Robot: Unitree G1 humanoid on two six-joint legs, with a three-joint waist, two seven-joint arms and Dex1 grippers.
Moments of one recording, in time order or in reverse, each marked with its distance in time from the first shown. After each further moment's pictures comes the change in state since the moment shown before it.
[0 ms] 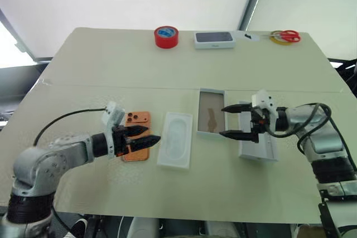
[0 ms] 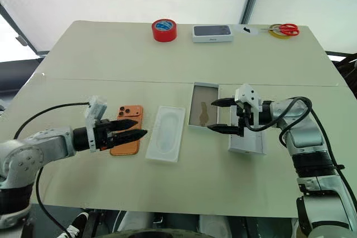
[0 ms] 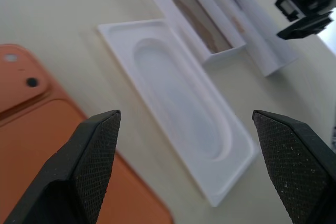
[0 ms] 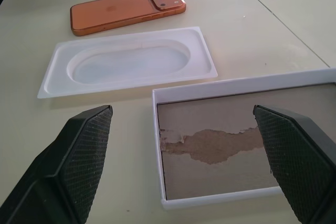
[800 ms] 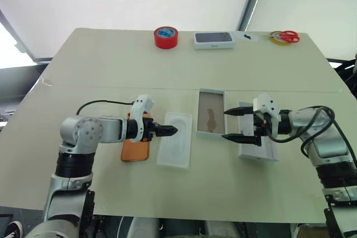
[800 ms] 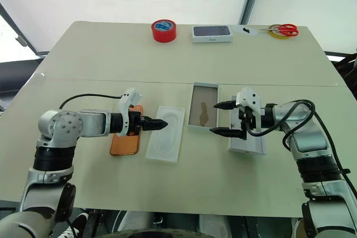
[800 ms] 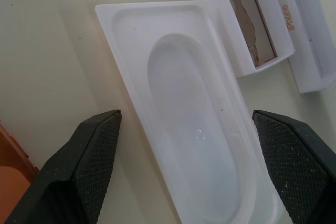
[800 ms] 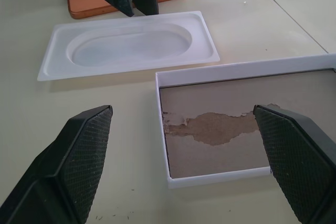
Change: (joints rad) left arm -0.331 -0.237 -0.107 0.281 0.120 0.290 0.257; right arm 0.045 -0.031 -0.001 -0.020 -0.009 -0.011 -0.045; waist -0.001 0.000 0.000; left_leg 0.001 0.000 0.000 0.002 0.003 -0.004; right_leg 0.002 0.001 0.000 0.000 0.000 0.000
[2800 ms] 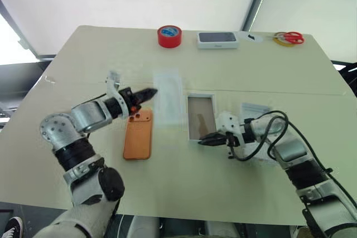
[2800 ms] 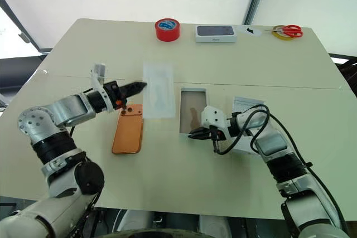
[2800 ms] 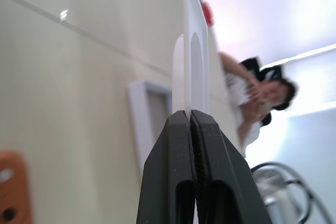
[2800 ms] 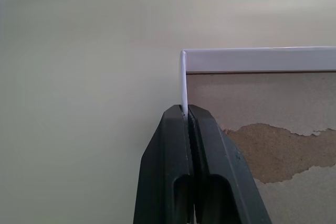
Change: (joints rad) left arm -0.198 -0.269 0.732 0.186 -0.317 0.105 0.397; right arm -0.042 0.158 0.260 -0.039 -0.188 -0.056 -0.029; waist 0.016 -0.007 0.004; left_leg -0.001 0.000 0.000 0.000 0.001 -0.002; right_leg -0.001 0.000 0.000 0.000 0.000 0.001
